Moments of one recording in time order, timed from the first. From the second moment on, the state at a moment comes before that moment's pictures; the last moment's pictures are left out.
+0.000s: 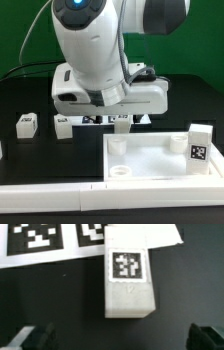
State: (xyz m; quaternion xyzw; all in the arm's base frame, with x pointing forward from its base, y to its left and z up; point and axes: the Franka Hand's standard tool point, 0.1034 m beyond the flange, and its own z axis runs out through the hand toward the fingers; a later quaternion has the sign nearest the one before) arm 0.450 0.003 0.028 -0.94 0.09 0.32 0.08
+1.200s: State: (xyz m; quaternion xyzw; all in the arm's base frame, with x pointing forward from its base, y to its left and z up) arm 0.414 0.013 0.008 -0.89 0.18 0.40 0.09
